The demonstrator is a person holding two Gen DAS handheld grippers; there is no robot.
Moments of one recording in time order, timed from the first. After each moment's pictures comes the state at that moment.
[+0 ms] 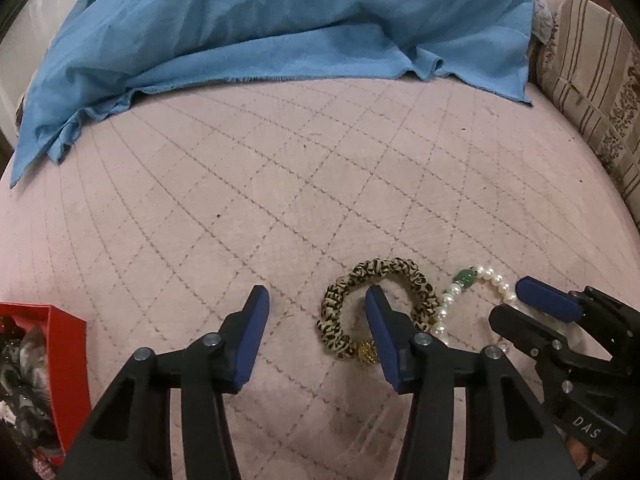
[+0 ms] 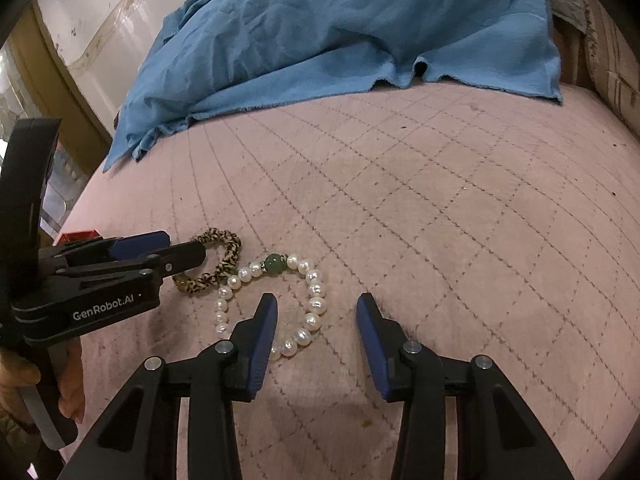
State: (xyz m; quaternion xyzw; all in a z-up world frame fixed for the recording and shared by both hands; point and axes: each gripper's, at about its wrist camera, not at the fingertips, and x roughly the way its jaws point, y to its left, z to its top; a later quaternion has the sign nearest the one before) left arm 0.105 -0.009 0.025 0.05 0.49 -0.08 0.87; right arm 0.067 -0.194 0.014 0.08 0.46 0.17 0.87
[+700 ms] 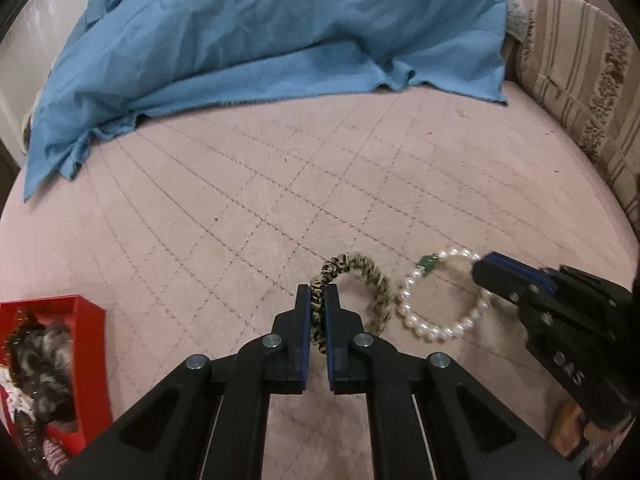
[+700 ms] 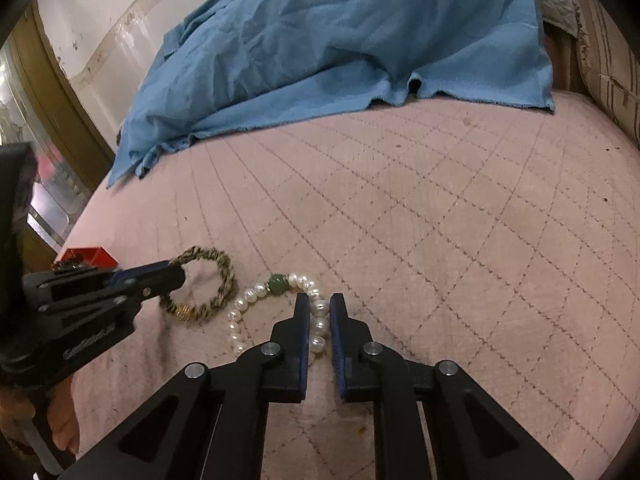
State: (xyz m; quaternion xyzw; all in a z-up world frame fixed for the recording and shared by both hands) left arm 0.071 -0.024 0.057 0.06 0.47 -0.09 0.88; right arm 0.062 -0.201 0.028 0.10 0.43 0.17 0.88
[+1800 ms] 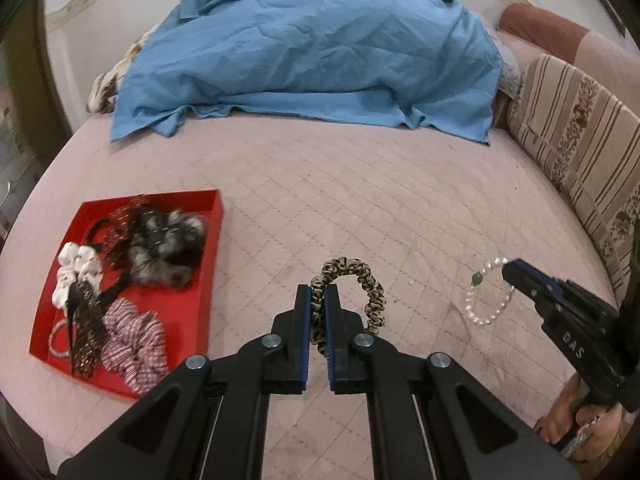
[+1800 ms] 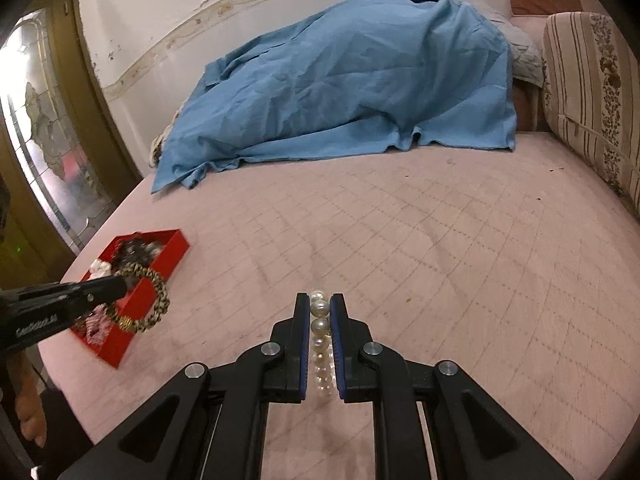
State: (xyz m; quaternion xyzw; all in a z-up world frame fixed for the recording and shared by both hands) left arm -0.090 0.070 0.125 -0.02 0.42 -0.06 0.91; right arm -0.079 -0.173 0.094 0.08 0.36 0.16 0.92
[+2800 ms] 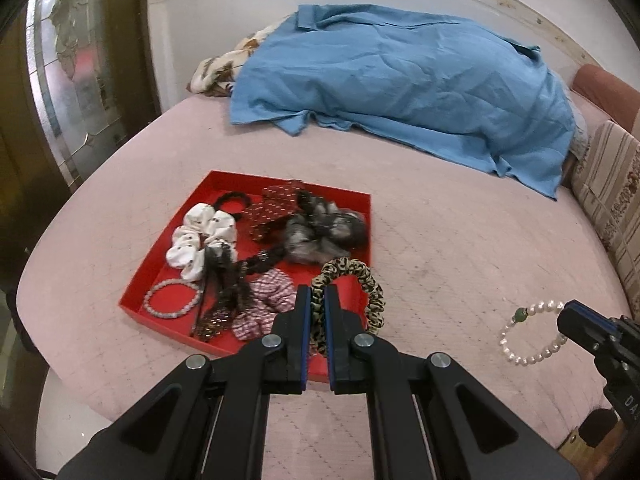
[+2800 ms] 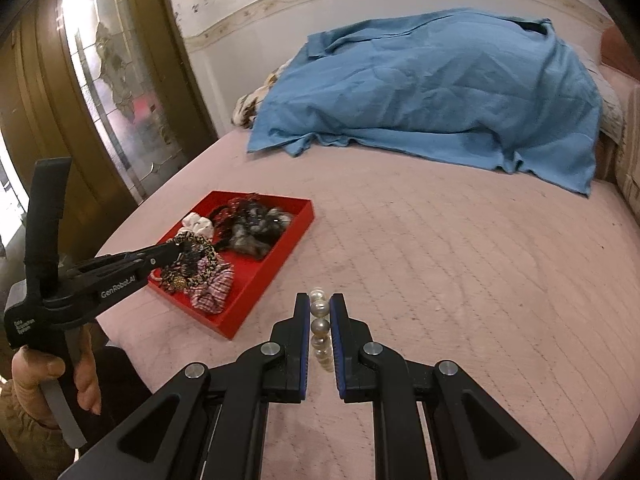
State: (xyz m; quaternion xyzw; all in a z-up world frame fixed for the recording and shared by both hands) left arm -0.140 0.187 0.134 -0.07 0.38 0.07 0.92; right arm -0.128 -0.054 0.146 0.01 0.37 0.27 0.89
